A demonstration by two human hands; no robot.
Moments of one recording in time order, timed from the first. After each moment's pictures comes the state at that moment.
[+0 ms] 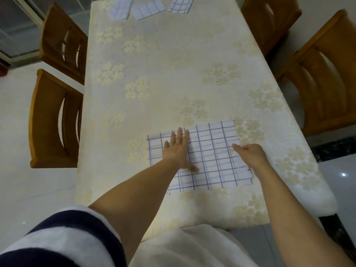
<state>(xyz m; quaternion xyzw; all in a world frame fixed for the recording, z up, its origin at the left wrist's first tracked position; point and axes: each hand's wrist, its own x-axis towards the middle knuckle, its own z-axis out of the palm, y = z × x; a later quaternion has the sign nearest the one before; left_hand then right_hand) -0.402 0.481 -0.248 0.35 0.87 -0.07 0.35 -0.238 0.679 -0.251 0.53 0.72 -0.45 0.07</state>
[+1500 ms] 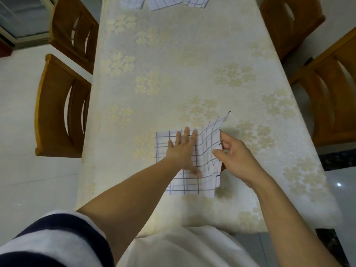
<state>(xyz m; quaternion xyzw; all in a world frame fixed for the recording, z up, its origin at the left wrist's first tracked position) -0.412 0.469 -0.252 0.36 0.85 -0.04 0.38 -0.277 0.601 -0.145 0.24 0.72 -0.65 0.06</state>
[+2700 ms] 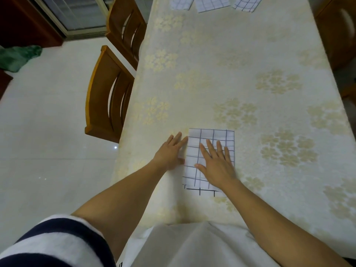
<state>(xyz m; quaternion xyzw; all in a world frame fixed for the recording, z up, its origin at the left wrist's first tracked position) -0.453 0.319 -0.256 0.29 0.90 0.05 0.32 -0.332 0.495 -0.276 0.06 0.97 -0.13 0.19</state>
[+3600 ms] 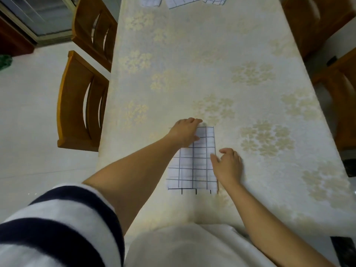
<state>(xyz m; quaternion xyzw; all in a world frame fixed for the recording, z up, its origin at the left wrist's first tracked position) -0.479 0.455 -0.229 0.39 0.88 0.04 0.27 -0.296 0.543 -0.284 0.43 0.84 -0.33 0.01</state>
